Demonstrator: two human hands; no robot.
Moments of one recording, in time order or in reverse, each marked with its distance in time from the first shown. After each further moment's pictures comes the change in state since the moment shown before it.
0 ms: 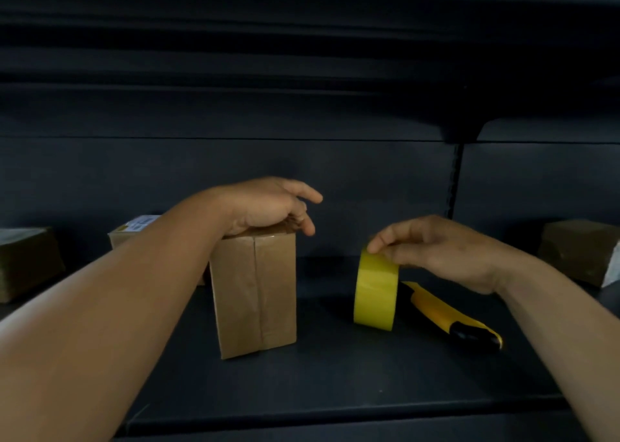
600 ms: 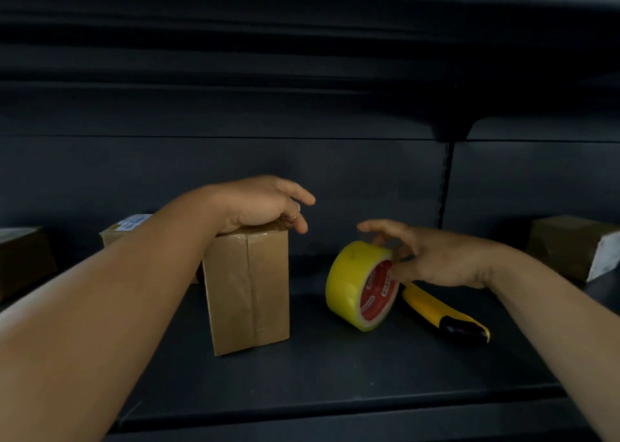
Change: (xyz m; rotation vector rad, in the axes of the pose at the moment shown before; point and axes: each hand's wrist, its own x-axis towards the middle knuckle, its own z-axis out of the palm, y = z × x) left_hand -0.003 0.004 0.001 0.042 -0.008 0.005; right_hand 0.004 0.013 -0.007 -0.162 -0.188 0.070
